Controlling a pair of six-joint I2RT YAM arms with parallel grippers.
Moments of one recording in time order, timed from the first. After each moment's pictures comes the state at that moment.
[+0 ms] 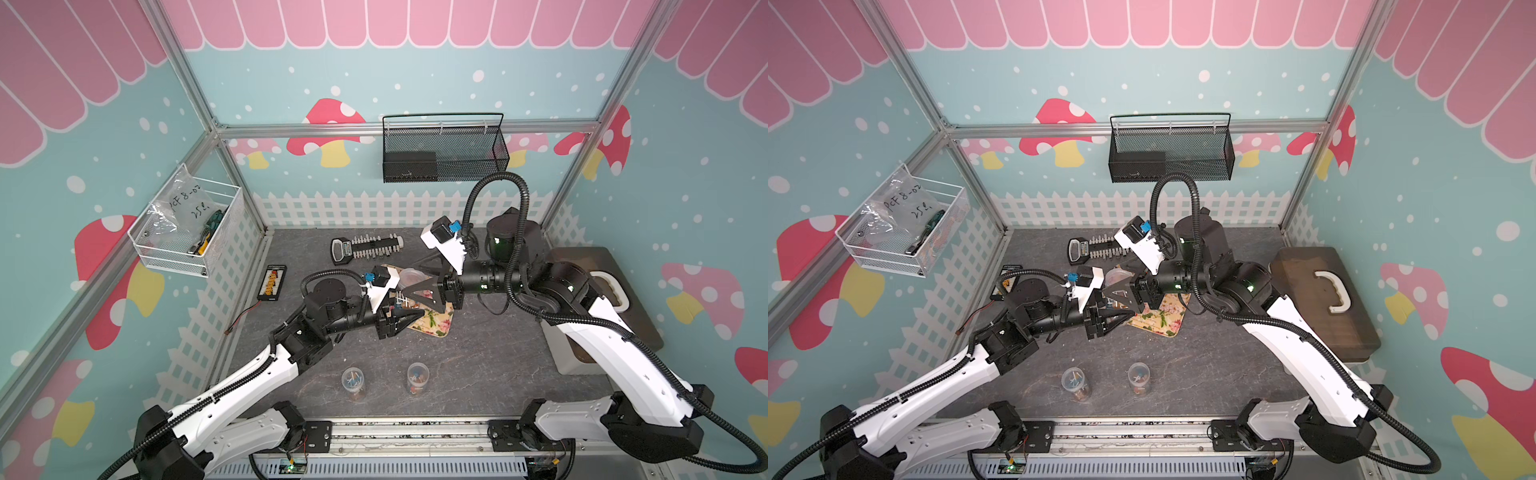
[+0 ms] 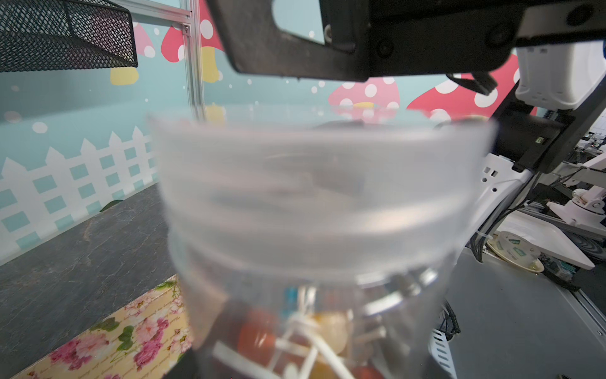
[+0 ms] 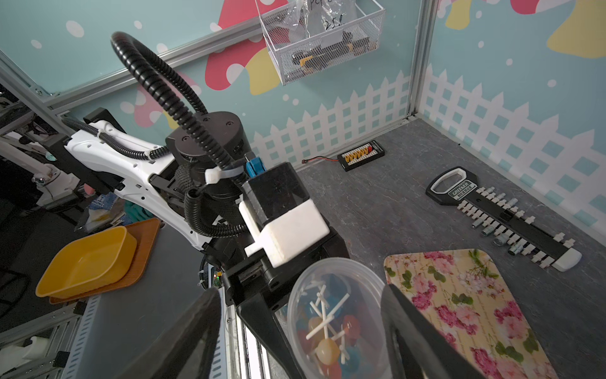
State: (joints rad) left arm -0.72 1.03 0.83 0.12 0.57 -0.13; right arm 0.79 1.30 1.71 -0.81 -0.51 0.02
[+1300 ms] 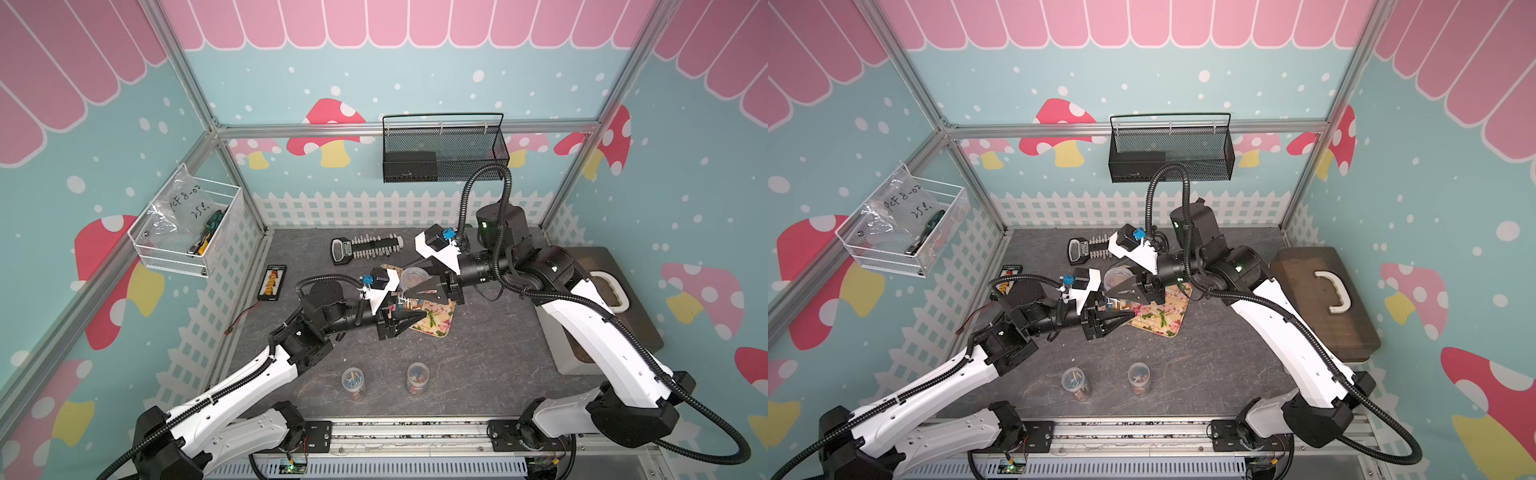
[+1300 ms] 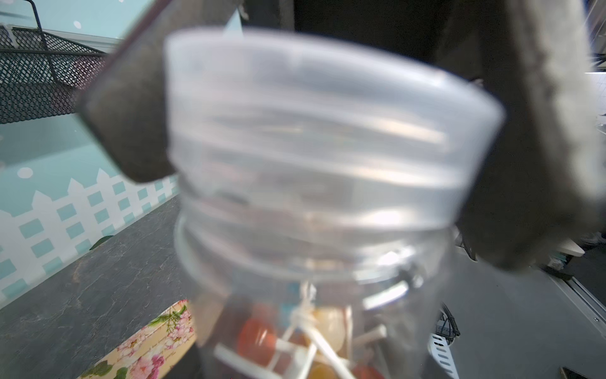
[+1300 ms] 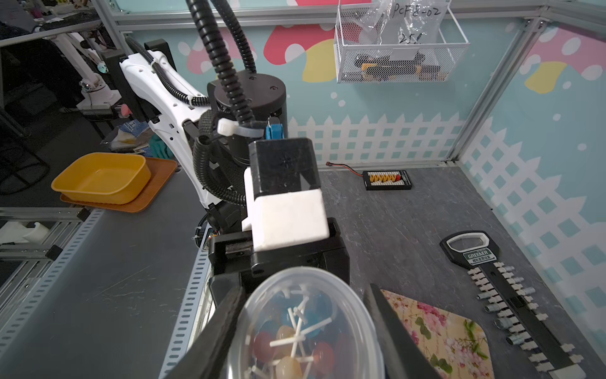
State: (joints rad) left arm -0.73 1.02 0.84 0.19 0.61 -0.11; right arm 0.69 1.40 1.78 -0.89 -0.83 -0.40
